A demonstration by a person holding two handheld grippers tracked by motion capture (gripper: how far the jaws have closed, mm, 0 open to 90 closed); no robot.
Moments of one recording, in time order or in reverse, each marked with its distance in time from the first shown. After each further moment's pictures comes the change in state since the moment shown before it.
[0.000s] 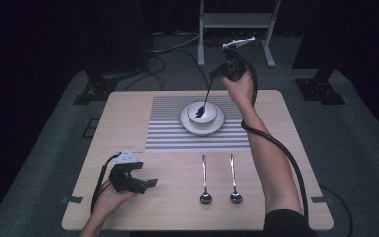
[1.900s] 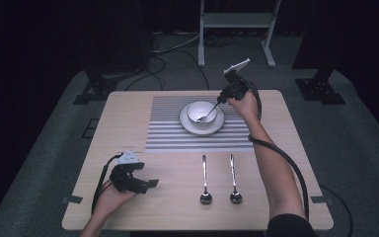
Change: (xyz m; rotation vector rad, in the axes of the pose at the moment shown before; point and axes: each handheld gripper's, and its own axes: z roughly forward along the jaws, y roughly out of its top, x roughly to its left) left arm -0.001 -0.001 0.004 0.012 0.000 0.003; right arm -0.047 -0.048 0.046 0.256 -0.126 0.005
